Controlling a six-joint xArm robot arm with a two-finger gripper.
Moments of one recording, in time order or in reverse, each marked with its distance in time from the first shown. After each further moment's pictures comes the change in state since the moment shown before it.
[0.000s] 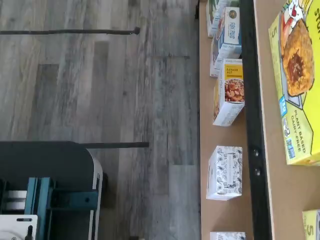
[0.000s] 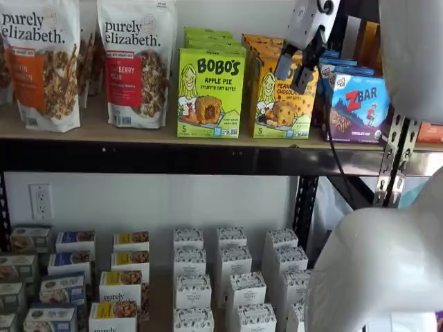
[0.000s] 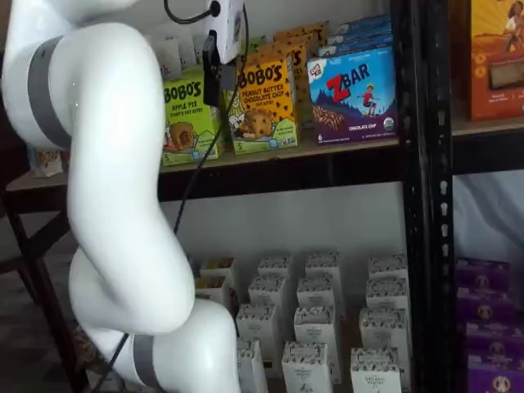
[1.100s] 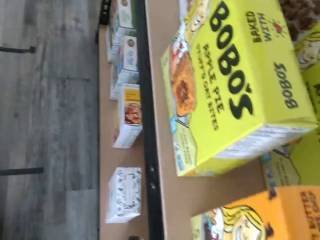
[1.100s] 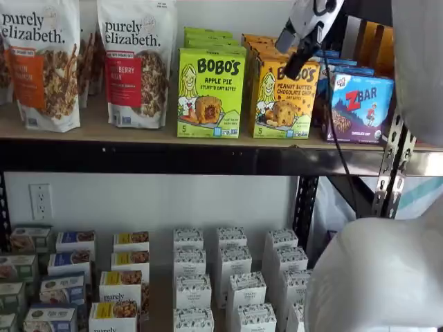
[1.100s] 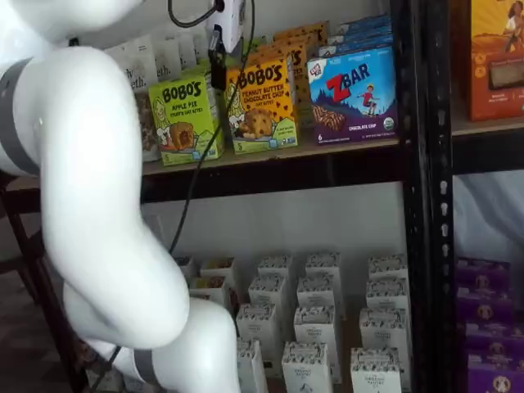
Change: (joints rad) arm -0.058 -0.135 0.155 0.101 -0.327 -0.044
